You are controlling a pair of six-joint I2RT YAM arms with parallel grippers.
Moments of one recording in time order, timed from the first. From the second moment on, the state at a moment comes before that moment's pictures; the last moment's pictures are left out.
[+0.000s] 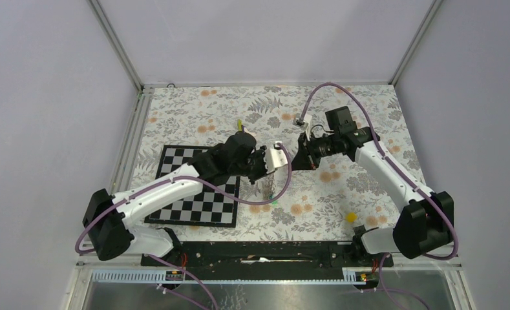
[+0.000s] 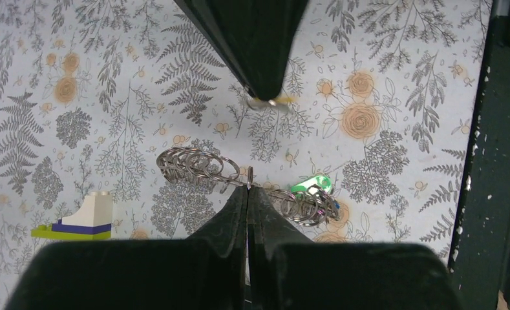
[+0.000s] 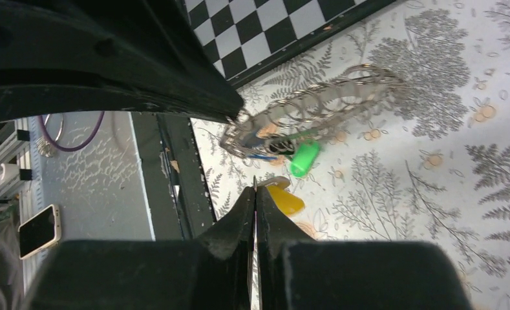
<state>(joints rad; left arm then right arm) -0.92 1.32 1.07 -0.35 0.26 0.44 0.34 1.37 1.11 -0.72 -0.96 -0.30</state>
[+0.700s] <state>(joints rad) -0.93 1.36 1.07 -0.31 0.23 0.37 0.40 1.47 1.10 -0.64 -1.01 -0.20</state>
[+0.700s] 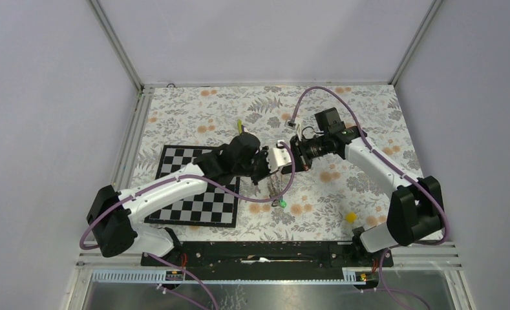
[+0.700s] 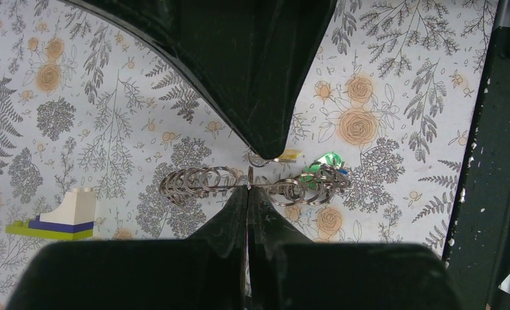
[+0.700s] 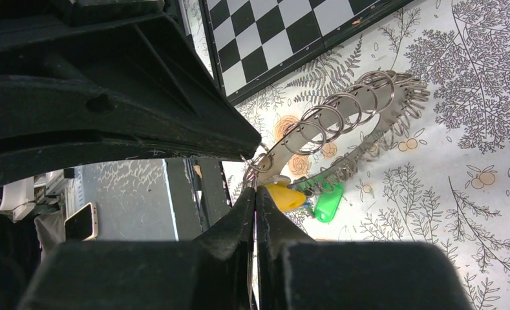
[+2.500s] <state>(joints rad) -0.94 1.36 1.04 -0.30 0.24 0.43 0.41 1.54 1.10 -0.62 -1.02 -0.12</state>
